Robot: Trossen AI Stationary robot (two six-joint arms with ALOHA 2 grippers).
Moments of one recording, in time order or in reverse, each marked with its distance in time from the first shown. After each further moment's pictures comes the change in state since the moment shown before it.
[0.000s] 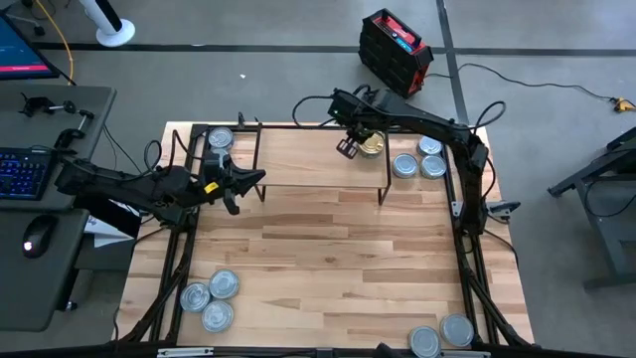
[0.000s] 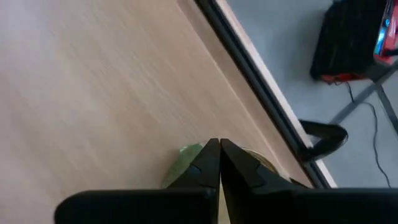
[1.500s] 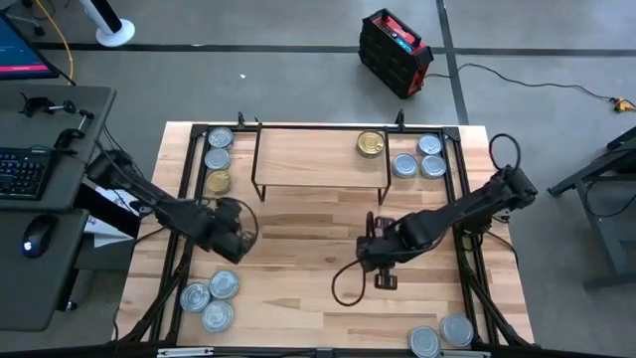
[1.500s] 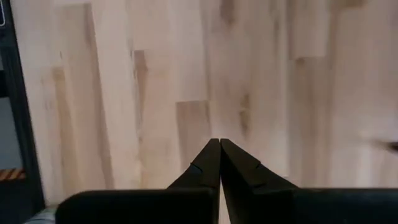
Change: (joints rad) left arm -0.334 0.618 0.417 -1.578 0.133 -1.191; right arm 0.839 -0.314 -0.605 0.233 -0.232 0.348
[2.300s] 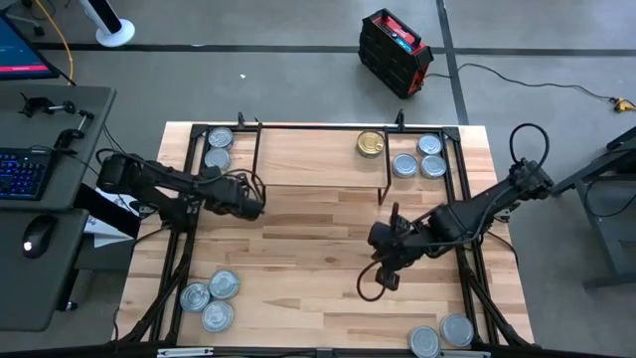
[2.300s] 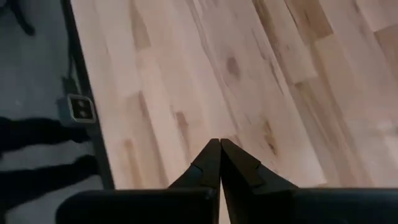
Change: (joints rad) left arm 0.514 0.113 -0.246 -0.045 -0.357 -0.501; right arm 0.064 -0.158 0.000 0.110 0.101 0.355
